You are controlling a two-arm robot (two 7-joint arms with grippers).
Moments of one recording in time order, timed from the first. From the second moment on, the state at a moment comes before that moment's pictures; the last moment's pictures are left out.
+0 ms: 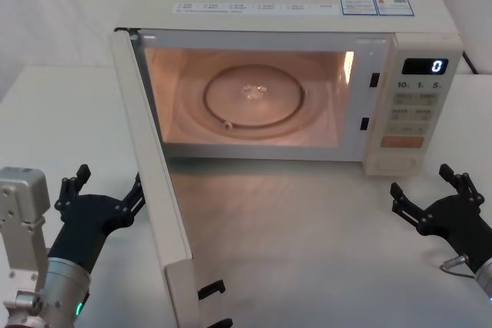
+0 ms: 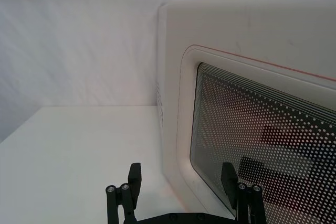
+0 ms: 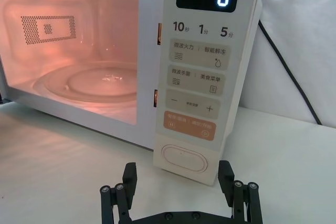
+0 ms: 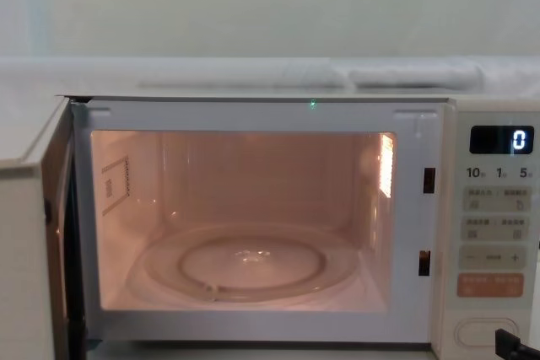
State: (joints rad) left arm 0.27 0.24 0.04 -1.85 -0.25 -0.02 -0.02; right arm -0.09 0.26 -0.13 -1.60 0.16 -0.13 0.27
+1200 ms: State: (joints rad) left arm 0.27 0.24 0.04 -1.85 -0.25 -0.02 -0.02; right arm -0.09 0.26 -0.13 -1.60 0.16 -0.13 0.26
